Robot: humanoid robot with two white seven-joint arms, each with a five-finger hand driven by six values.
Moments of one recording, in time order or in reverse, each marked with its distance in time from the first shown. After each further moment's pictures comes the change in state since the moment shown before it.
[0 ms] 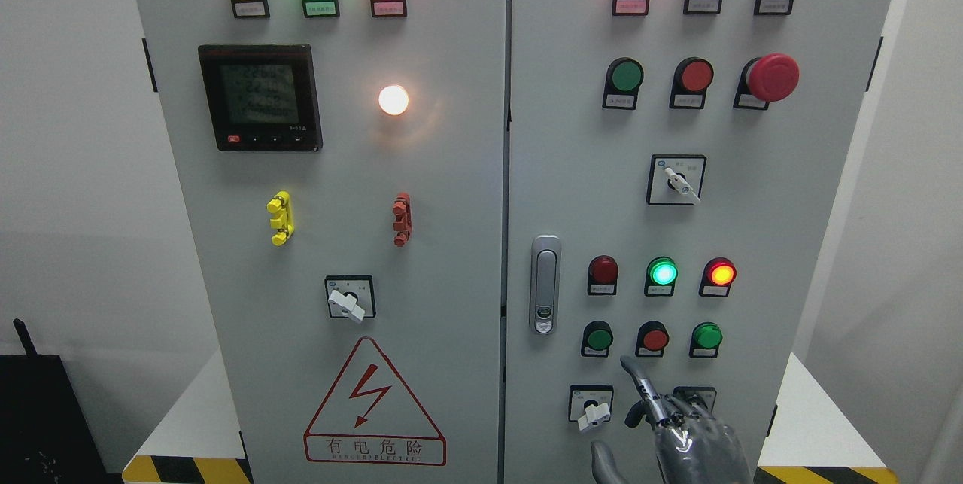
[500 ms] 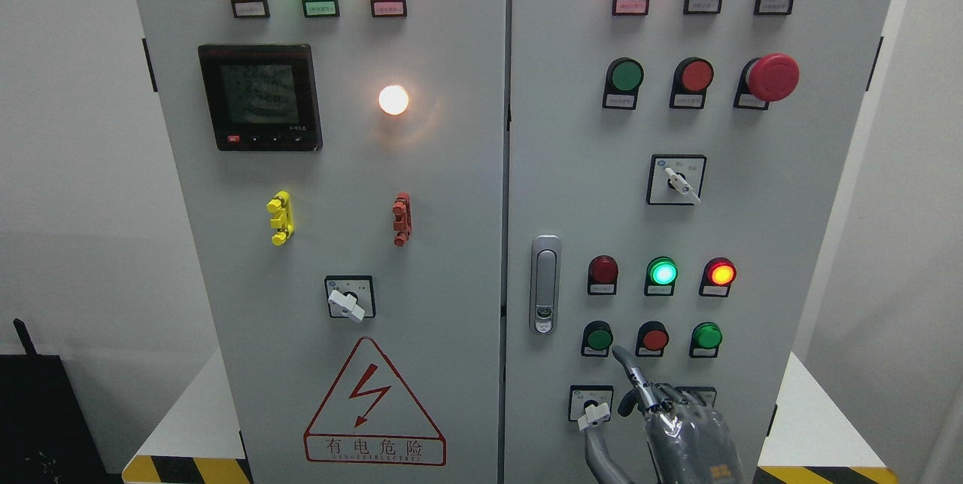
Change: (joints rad) left arm 0.000 0.000 0.000 0.000 0.000 0.001 0.000; right arm -0.049 0.001 0.000 0.055 0.007 0.003 0.006
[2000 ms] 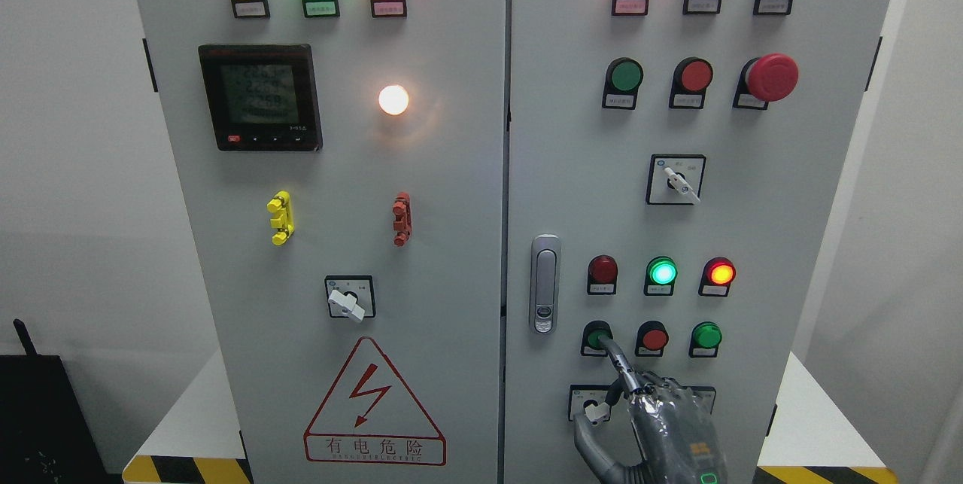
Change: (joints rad) left arm 0.000 0.000 0.000 0.000 0.000 0.000 0.000; right arm -0.079 0.002 0.000 0.105 0.001 0.005 0.022
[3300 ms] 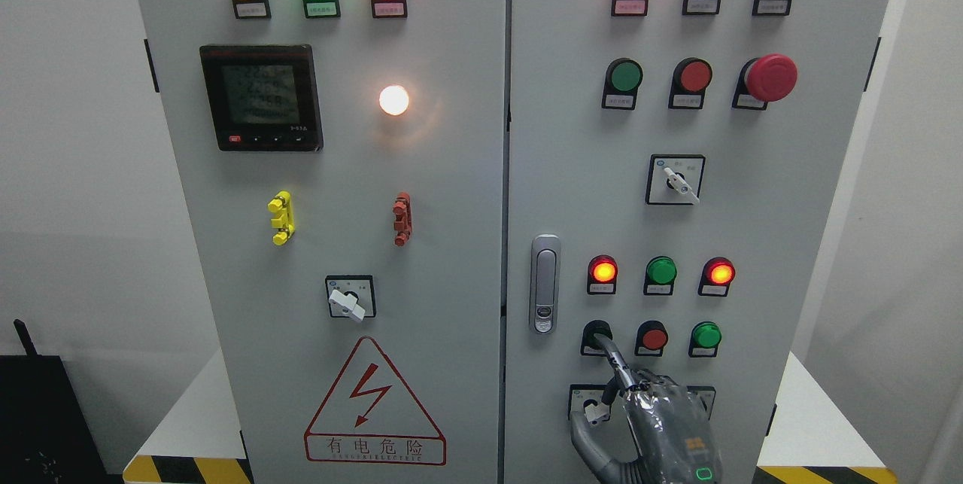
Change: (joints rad) left arm 0.000 0.000 0.000 0.000 0.000 0.000 0.000; right arm -0.009 0.001 0.000 0.005 -0.004 0.000 0.013
